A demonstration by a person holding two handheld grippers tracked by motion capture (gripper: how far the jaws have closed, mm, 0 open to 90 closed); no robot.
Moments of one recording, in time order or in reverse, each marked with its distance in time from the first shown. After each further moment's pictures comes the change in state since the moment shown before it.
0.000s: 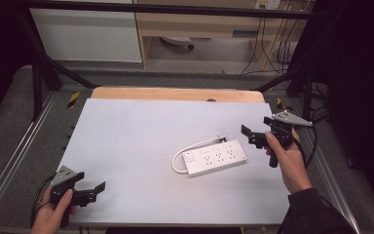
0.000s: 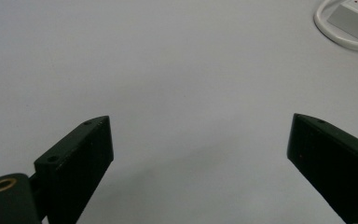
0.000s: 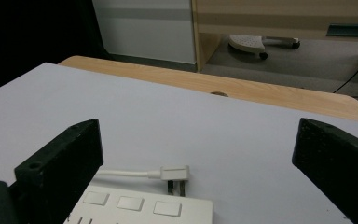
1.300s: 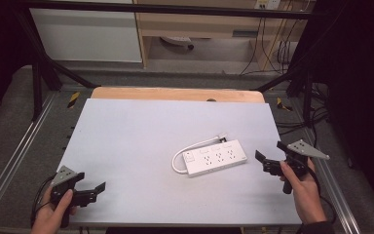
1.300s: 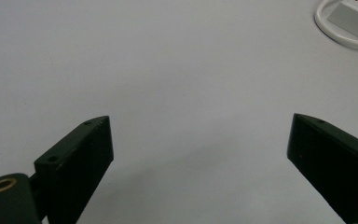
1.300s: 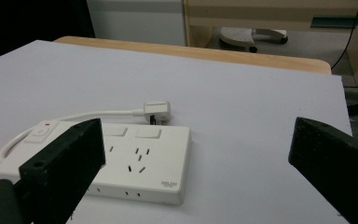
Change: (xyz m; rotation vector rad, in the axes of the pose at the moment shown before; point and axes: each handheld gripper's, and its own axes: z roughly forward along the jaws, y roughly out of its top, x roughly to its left) left arm 0.000 0.000 0.000 0.004 0.001 0.000; right arm -0.017 -0.070 -0.049 -0.010 -0.029 -0.012
